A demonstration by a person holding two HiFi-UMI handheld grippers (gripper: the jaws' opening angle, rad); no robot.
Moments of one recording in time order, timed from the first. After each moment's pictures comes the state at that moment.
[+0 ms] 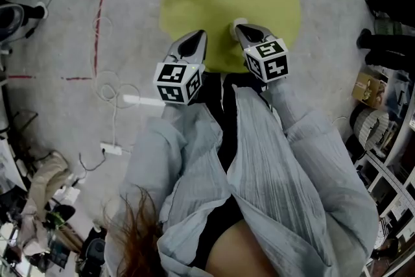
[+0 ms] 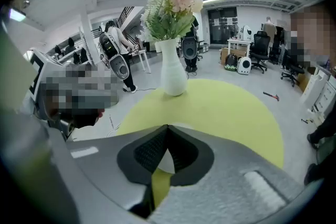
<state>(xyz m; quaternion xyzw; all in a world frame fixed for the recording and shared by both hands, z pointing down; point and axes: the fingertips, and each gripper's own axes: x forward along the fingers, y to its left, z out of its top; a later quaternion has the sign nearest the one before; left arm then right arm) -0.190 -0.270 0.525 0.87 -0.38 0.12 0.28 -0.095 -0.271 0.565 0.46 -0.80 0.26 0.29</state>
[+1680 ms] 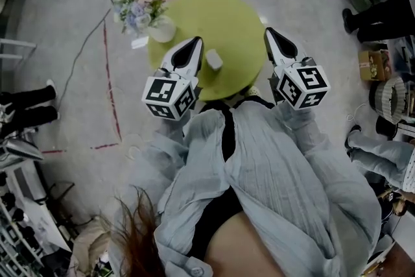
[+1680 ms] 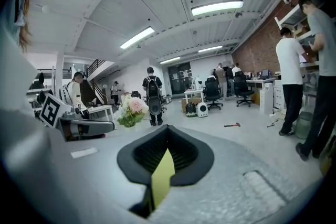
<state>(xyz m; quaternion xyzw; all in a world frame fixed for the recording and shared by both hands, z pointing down) -0.105 -0.294 0.380 0.96 -0.23 0.05 0.14 0.045 -0.234 0.367 0.67 -0.72 0.14 0.03</state>
